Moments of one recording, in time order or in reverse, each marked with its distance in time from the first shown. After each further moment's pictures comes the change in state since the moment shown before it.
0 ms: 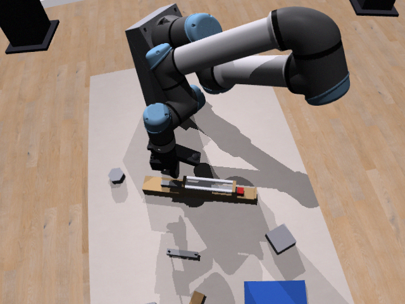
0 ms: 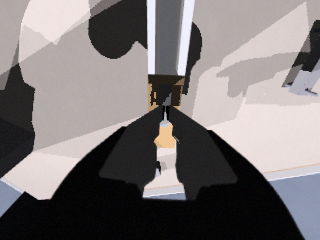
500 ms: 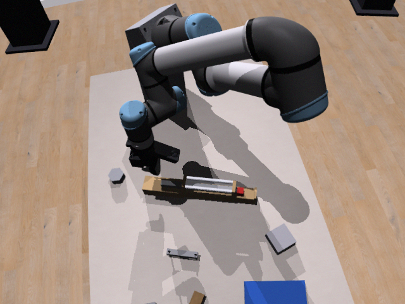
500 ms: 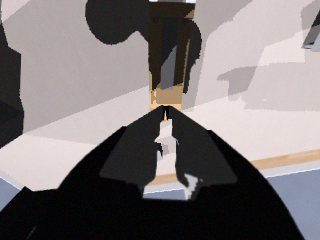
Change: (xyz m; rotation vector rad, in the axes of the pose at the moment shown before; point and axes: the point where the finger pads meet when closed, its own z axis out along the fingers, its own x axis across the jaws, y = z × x) arm -0.002 0.069 -0.004 -0.005 0.000 0.002
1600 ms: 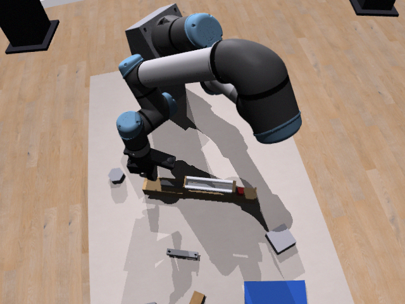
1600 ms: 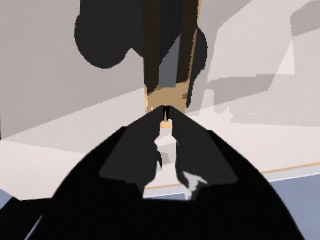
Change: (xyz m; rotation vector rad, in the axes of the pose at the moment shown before) arm 0.001 0.018 0.047 0.008 -0.003 -0.003
